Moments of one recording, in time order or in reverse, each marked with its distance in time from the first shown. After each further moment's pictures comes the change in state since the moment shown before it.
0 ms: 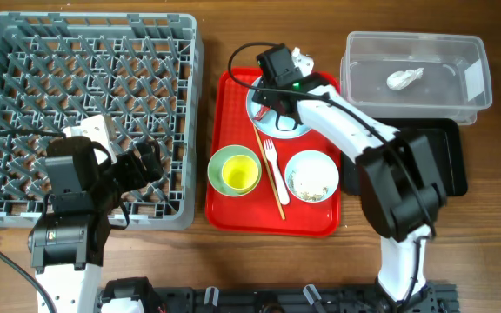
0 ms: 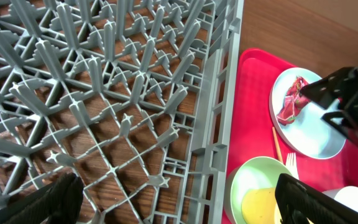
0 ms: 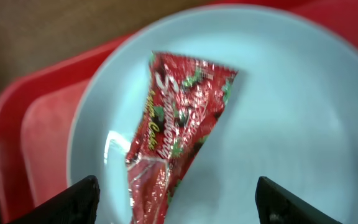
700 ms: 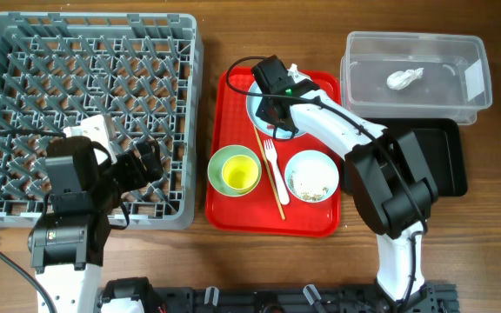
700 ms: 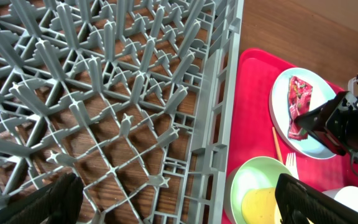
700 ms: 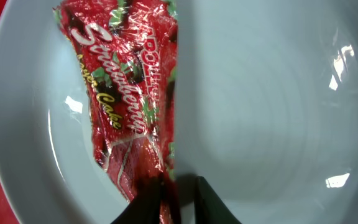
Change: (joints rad) left arm 0.000 0.000 0.000 0.000 0.000 0.000; right arm 0.021 0.034 -0.017 -0.077 -0.023 0.064
